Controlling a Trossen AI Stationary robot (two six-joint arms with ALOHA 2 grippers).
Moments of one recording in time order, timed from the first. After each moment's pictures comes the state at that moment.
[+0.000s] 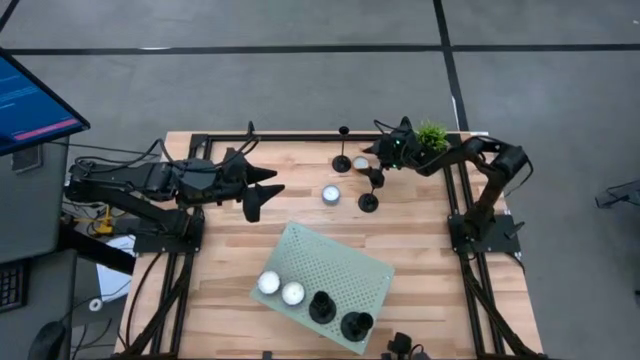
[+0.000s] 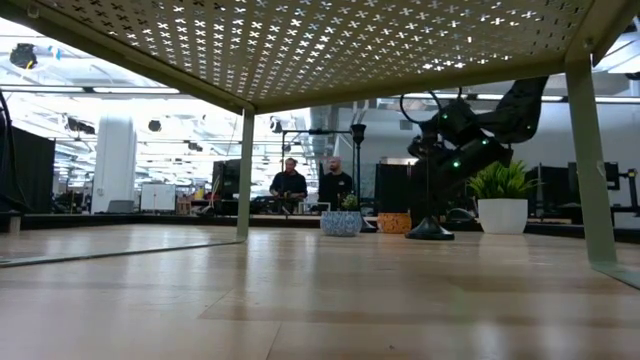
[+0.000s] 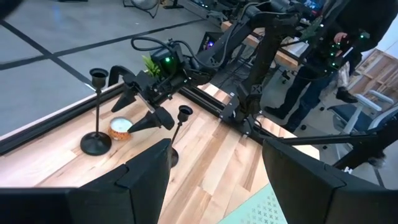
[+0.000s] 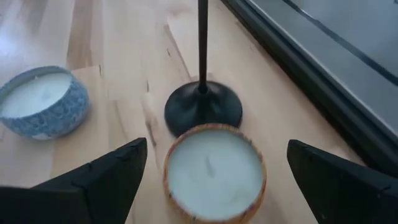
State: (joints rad) left arm -0.20 0.83 1.15 -0.44 -0.49 -0.50; right arm -0.79 1.76 0.62 0.55 -0.42 -0.24
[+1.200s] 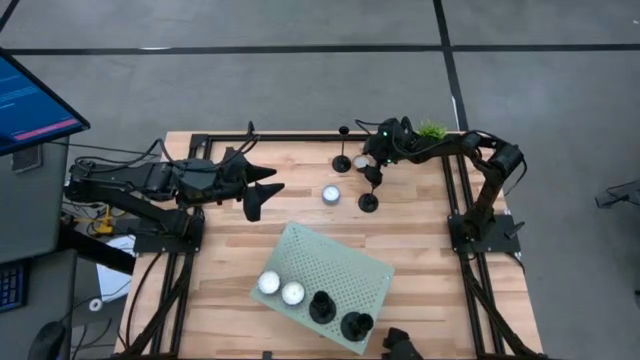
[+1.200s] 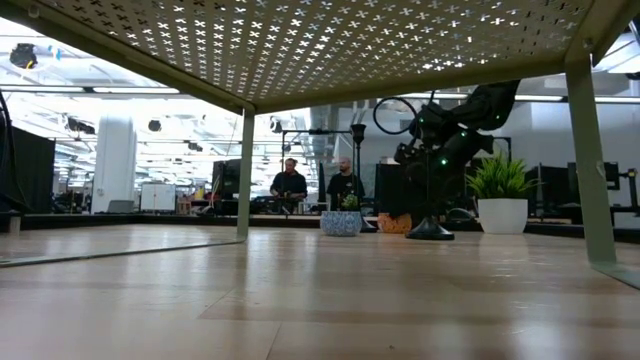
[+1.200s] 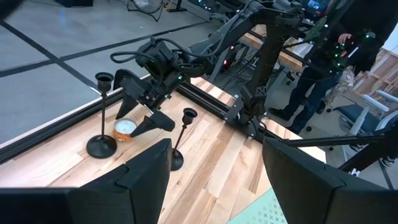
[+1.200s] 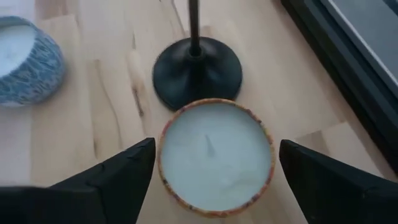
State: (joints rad) left arm -0.20 0.83 1.15 -0.44 -0.50 -0.48; right arm -0.77 1.79 0.83 0.10 -0.35 -0.35
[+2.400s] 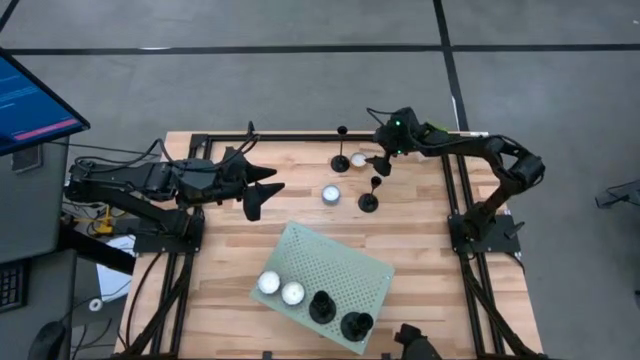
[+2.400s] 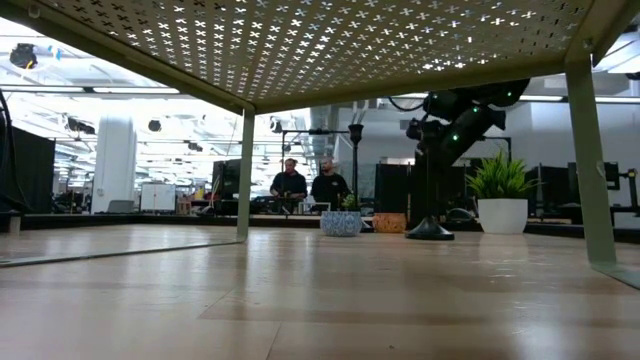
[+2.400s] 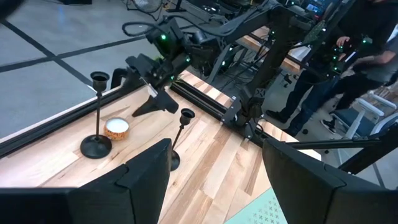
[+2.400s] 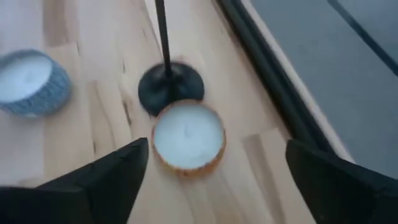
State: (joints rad) left arm -0.20 0.83 1.15 -0.43 -0.50 -0.50; right arm -0.83 1.61 0.84 -0.03 -0.35 -0.40
